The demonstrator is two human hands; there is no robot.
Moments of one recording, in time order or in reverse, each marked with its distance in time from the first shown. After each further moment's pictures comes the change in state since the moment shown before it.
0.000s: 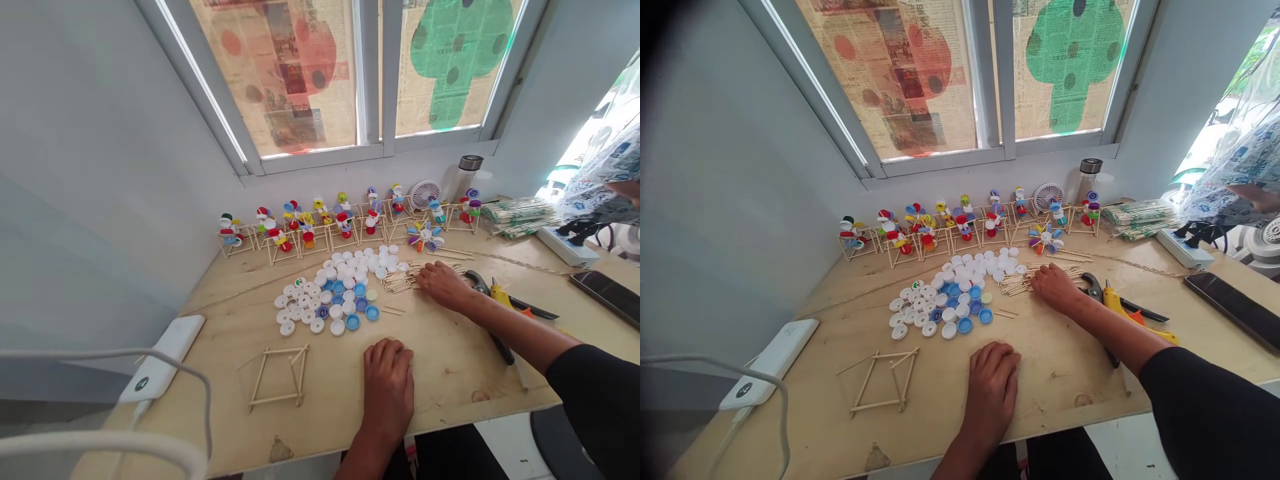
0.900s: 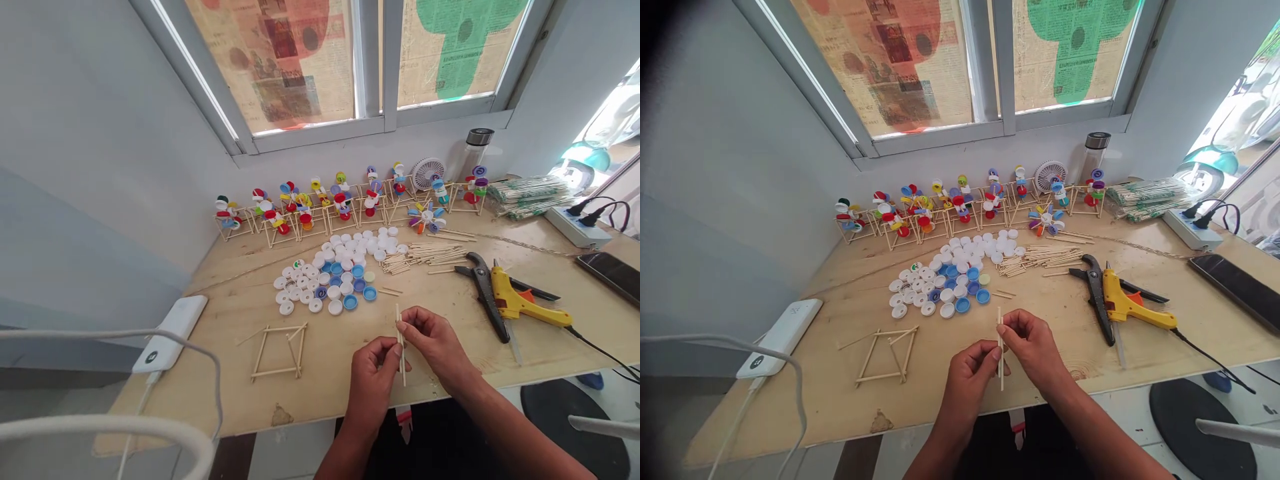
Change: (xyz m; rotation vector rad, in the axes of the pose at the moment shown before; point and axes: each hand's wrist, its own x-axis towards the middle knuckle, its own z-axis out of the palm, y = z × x) left_hand 0.003 0.025 -0.035 -0.820 -0.085 -0.704; right_hand -0.072 -0.130 -0.014 1.875 0.256 0.555
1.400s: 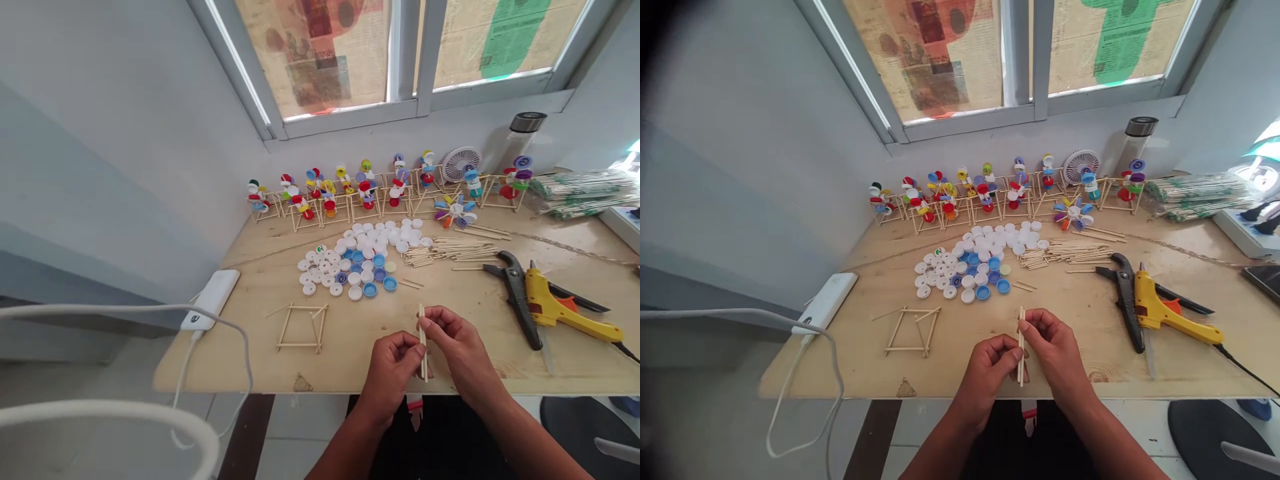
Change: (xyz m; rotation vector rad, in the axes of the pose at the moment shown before) left_hand -0.006 0.009 0.003 -0.269 -0.079 -0.162; right_hand -0.013 0.007 0.005 0.122 0.058 0.042
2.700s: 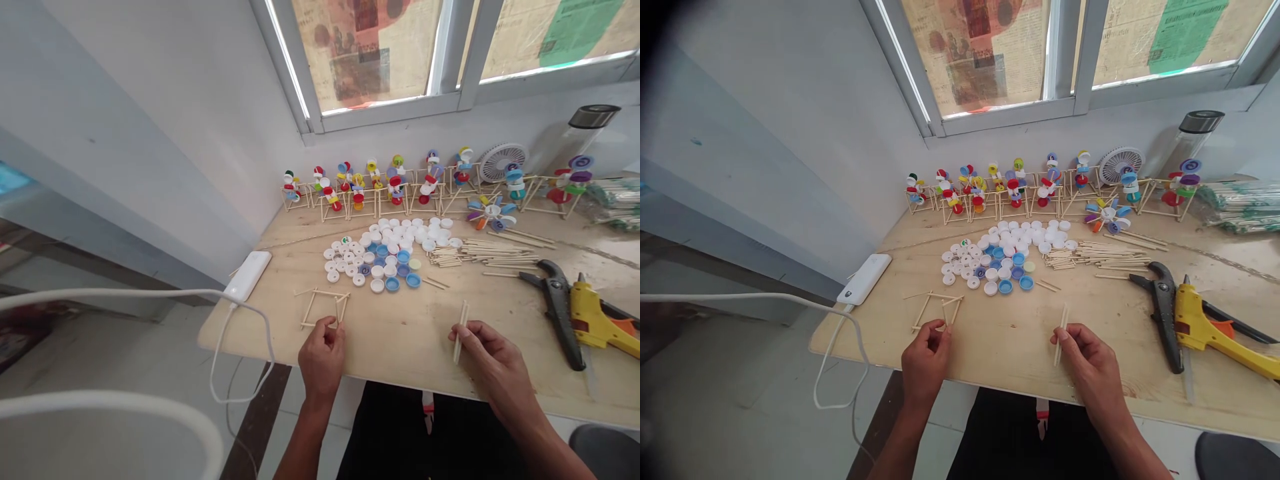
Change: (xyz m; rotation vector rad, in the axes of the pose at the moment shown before) left_hand -0.028 -0.018 -0.123 1.070 0.948 0.429; right_hand -0.007 0.022 -0.028 -0.273 0.047 -0.035
